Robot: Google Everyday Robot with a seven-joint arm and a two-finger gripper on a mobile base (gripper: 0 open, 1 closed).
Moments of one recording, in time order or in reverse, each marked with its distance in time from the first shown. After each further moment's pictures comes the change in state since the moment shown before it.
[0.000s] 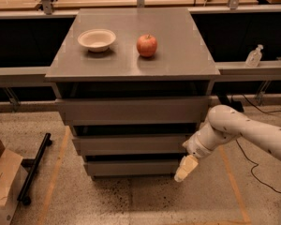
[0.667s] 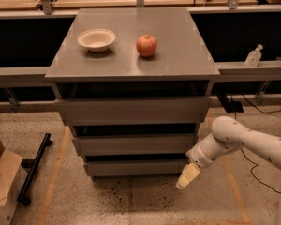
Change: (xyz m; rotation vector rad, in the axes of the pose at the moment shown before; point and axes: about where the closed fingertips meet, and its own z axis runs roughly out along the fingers) arm 0.028 -0.005 0.032 -0.021 -0.017 0.061
